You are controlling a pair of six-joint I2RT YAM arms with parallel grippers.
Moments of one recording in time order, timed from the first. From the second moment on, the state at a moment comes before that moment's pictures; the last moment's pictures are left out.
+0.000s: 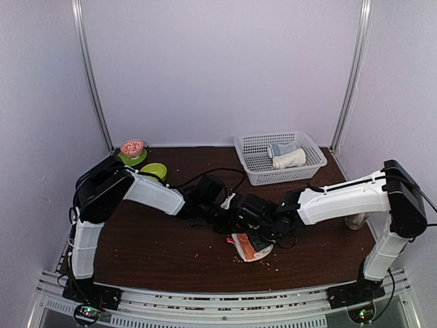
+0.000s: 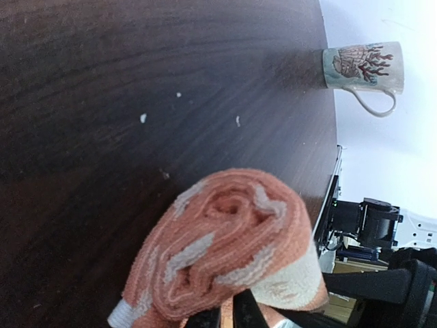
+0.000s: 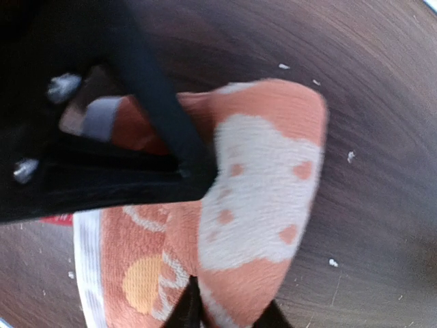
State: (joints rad) left arm -0.90 2.17 1.29 0.18 0.64 -0.89; right arm 1.08 1.72 1.07 -0.63 0.30 0.58
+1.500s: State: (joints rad) left arm -0.90 2.15 1.26 0.18 0.67 -0.89; right arm 0.85 1.51 0.81 -0.34 -0.05 0.79
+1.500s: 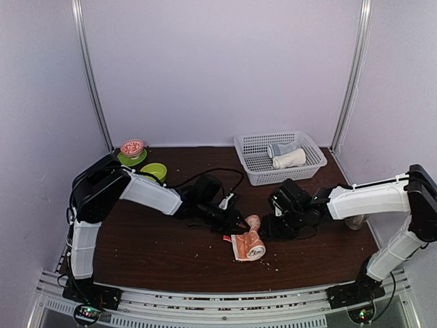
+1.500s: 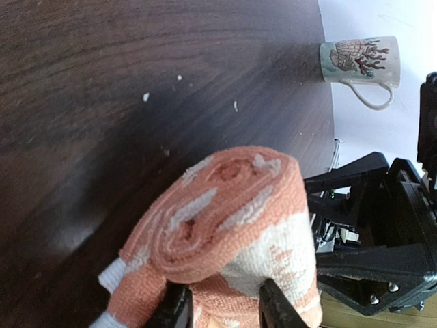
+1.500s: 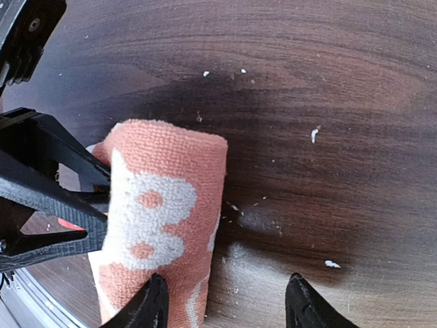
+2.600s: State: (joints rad) left arm -0.89 1.90 1.07 0.02 0.60 -0.80; right arm 0.88 1.57 0.89 -0.37 -0.03 0.76
